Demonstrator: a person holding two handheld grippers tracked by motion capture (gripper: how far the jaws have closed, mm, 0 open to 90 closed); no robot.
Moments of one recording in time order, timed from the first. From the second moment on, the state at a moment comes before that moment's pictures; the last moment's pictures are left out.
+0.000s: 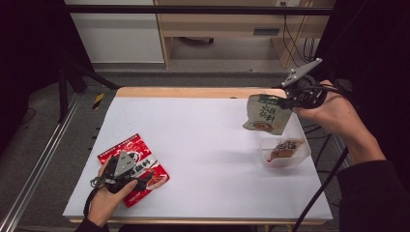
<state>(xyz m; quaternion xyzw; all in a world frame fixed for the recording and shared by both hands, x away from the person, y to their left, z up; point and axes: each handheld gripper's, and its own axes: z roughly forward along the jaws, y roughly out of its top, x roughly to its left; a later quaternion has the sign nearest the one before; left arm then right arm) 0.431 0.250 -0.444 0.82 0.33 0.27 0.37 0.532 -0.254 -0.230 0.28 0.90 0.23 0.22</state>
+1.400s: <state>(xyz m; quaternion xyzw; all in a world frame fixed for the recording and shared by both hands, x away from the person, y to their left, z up) 0.433 0.252 -0.446 0.82 0.34 0.27 0.37 0.514 -0.310 -0.264 0.30 0.90 0.25 0.19</state>
